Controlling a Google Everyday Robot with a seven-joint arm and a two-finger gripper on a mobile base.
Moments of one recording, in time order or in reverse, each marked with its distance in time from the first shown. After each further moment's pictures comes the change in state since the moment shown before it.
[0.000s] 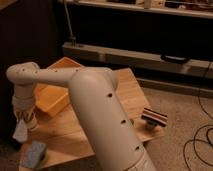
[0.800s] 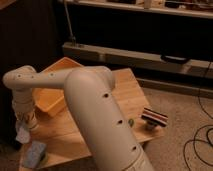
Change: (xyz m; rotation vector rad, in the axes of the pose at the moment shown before) arm 0.009 0.003 0.018 -0.063 0.072 0.011
